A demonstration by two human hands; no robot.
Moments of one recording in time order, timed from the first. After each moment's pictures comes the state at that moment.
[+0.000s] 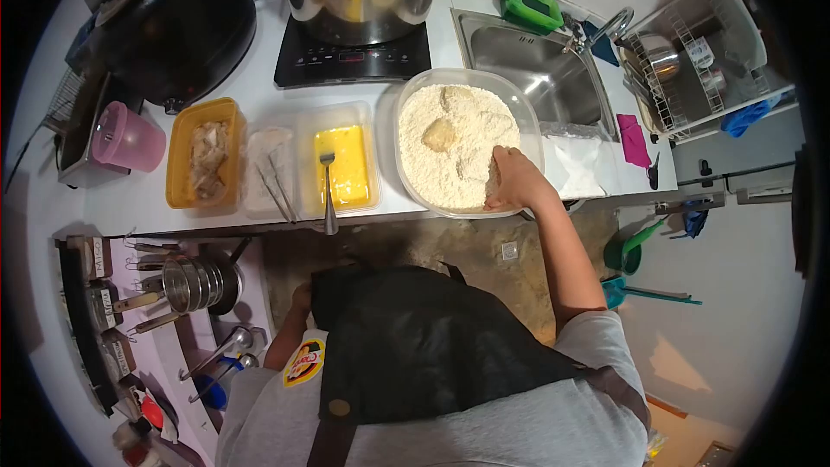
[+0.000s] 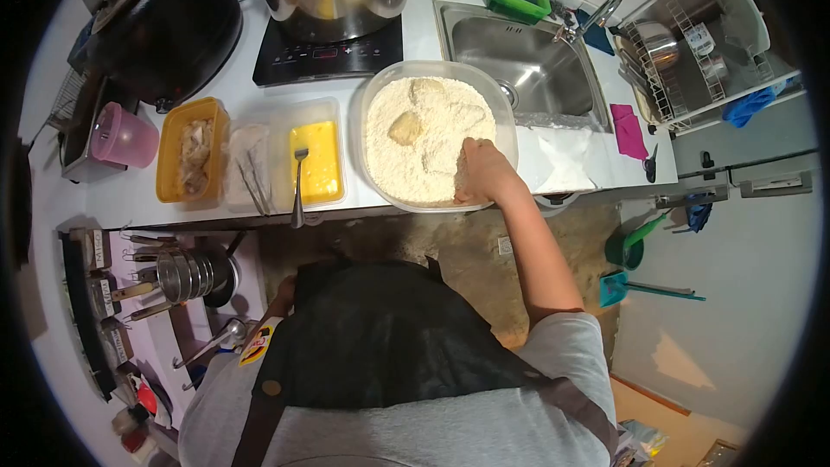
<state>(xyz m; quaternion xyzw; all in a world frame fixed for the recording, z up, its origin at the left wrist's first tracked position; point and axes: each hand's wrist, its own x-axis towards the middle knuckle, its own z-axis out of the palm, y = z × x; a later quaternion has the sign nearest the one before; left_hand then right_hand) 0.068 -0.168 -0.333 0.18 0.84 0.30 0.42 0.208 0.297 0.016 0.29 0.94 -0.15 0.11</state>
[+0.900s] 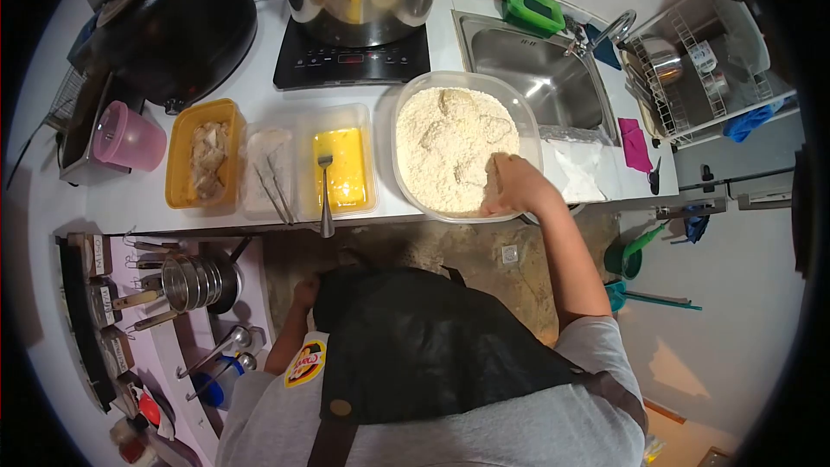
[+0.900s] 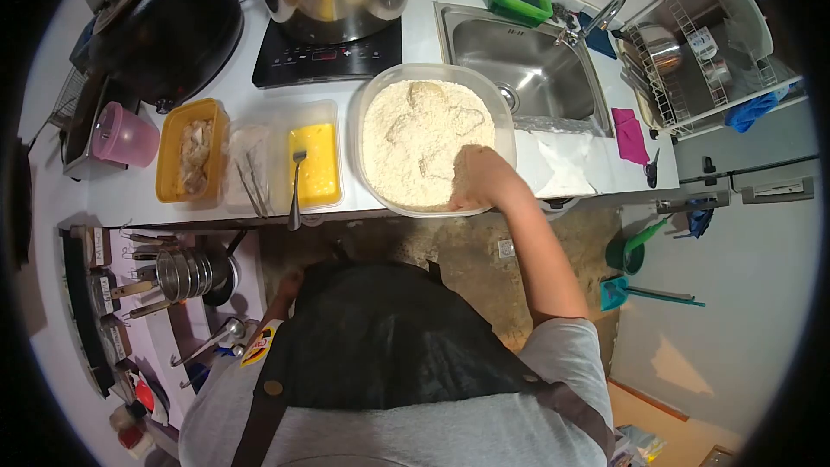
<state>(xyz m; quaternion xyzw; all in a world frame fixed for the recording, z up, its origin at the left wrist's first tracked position) 0.069 -0.144 -0.324 0.19 0.87 0.26 0.37 0.213 0.300 0.028 0.24 0.96 -0.14 0.10</state>
